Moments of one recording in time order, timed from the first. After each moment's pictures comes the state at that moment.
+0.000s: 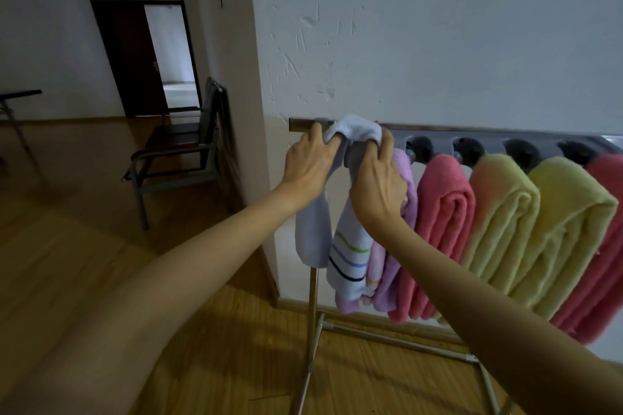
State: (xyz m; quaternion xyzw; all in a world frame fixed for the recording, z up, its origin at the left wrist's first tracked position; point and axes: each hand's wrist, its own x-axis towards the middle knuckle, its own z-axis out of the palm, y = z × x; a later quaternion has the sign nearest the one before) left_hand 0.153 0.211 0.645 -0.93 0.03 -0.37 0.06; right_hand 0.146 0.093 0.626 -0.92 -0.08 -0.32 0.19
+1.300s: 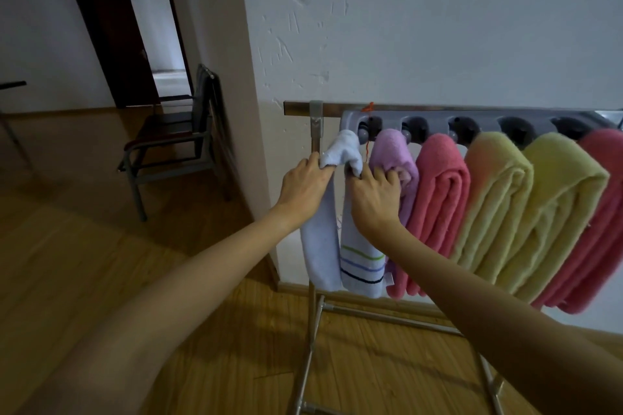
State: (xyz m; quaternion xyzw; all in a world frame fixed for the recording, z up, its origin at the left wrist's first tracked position) left_hand 0.156 0.225 0.571 -0.94 0.10 -0.34 0.03; right_hand 0.159 0.083 0.559 -0.90 -0.13 -0.41 -0.02
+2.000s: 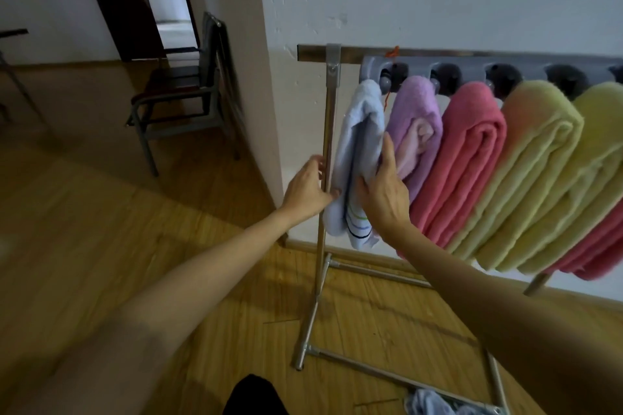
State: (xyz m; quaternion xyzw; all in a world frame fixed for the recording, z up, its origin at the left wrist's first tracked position) left_hand 0.133 0.241 0.487 -0.91 0.03 -0.21 -0.35; right_hand 0.139 0.078 0.495 -0.85 -0.19 -0.28 0.40
